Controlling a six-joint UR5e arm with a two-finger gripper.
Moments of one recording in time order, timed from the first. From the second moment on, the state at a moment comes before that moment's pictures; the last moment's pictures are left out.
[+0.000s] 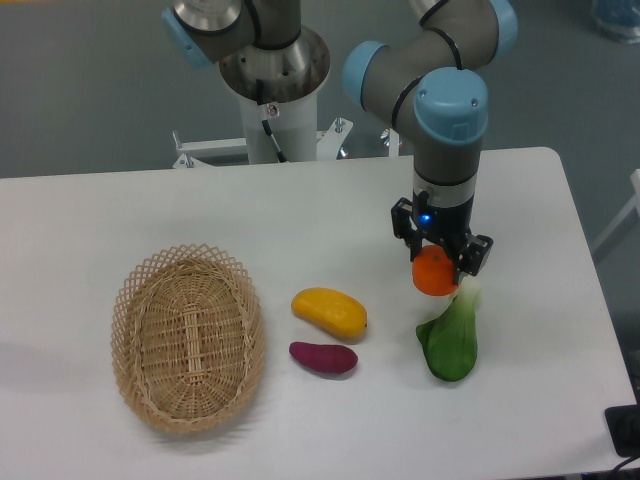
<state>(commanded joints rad) 2.62 -1.83 -1.73 -0.94 1.54 1.31</state>
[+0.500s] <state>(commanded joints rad) 2.62 -1.83 -1.73 -0.94 1.54 1.31</state>
